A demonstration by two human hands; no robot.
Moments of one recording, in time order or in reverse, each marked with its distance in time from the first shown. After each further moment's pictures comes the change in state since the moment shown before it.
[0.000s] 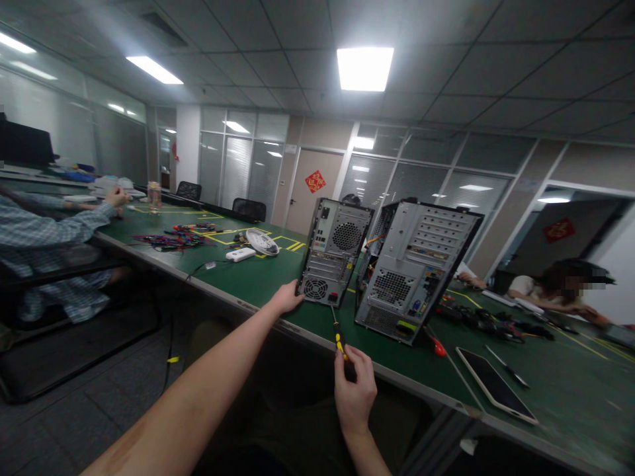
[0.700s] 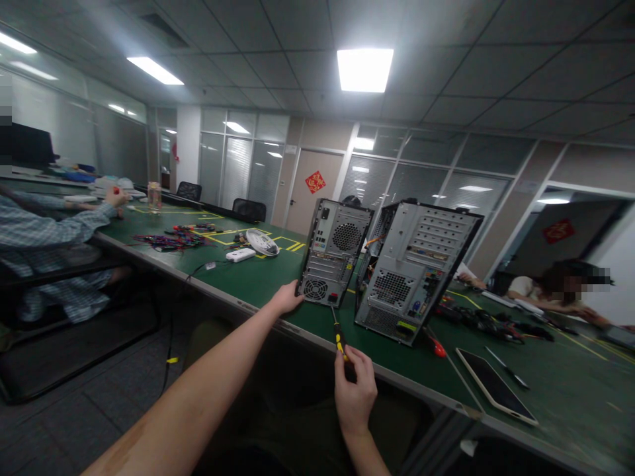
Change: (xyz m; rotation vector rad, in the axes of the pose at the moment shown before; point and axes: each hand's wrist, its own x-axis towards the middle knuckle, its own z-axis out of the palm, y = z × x) left_hand 0.001 -0.001 0.000 0.009 0.001 -0.009; right_hand 0.001 -0.001 -0.001 -0.026 -0.006 0.005
